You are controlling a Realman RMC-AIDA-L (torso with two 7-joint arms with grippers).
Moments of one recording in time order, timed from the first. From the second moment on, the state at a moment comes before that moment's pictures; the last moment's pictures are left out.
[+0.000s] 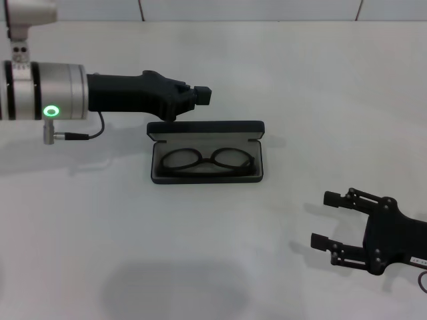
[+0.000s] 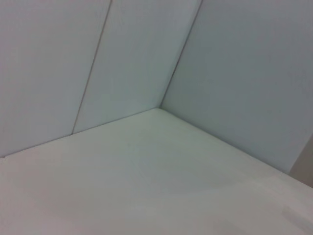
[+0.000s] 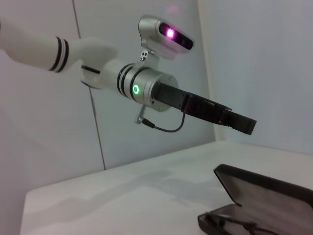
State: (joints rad) left arm -0.67 -2.03 0.75 0.62 1.98 1.49 -1.64; right arm 0.40 2.02 -1.08 -0.28 -1.53 -1.56 0.81
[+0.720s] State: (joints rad) left arm -0.59 -2.08 0.95 0.89 2.02 1.40 -2.13; right arm 0.38 2.01 -1.02 -0.29 -1.52 -1.54 0.81
